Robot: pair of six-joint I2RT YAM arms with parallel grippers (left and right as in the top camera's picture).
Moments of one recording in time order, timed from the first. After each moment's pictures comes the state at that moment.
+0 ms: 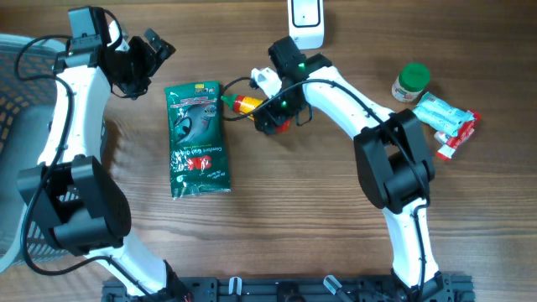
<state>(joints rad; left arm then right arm) 0.18 1.90 1.59 -0.73 0.42 -0.60 0.51 2.29 1.80 -0.85 -0.31 -0.24</state>
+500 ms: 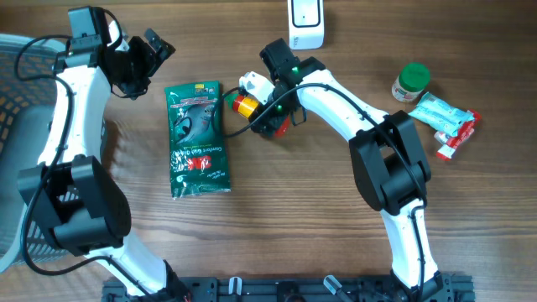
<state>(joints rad) 0.18 1.90 1.59 -0.73 0.41 -0.60 0.54 2.29 1.79 -0.80 -0.33 -0.44</state>
